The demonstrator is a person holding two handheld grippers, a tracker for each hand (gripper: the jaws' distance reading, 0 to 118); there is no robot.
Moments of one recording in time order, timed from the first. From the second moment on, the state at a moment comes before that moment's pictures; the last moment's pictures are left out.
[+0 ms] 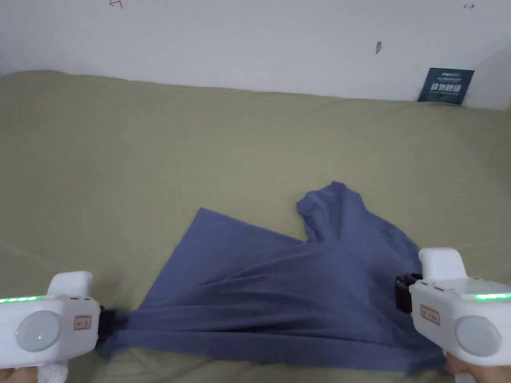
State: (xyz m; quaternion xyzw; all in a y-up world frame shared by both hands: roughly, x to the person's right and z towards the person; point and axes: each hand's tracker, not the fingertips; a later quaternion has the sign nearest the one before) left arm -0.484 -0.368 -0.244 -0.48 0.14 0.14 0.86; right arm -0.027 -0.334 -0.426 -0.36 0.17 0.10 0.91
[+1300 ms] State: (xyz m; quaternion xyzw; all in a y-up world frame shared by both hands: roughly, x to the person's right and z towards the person) left arm -0.488 -0.235 -0.252 -0.38 0.10 0.10 0.91; right arm 0.029 -0.173 -0.489 -0.27 0.13 0.10 0.95
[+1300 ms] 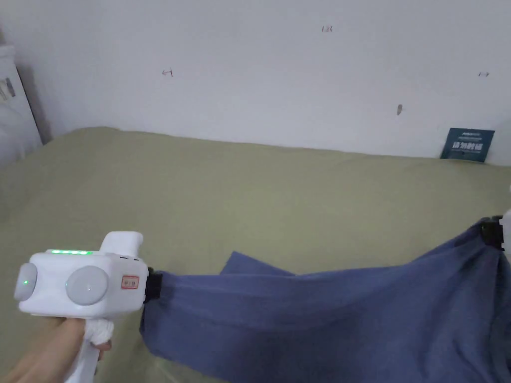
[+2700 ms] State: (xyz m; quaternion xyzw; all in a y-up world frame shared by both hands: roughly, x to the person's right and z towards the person) left arm -0.487 0.111 -0.550 -0.18 0.28 -0.04 0.94; right arm -0.004 0.119 -0.675 -0.07 0.03 0.08 0.99
